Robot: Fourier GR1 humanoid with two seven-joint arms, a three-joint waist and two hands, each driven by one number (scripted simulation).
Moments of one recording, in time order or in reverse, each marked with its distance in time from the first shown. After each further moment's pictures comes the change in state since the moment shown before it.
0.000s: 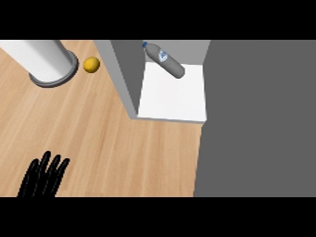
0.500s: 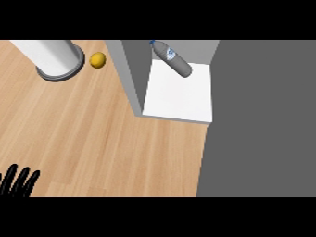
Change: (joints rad) left arm 0.122 0.162 0.090 -0.022 0.042 -0.177 -0.081; right arm -0.240 0.028 0.035 0.001 -0.006 -0.058 0.163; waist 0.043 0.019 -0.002
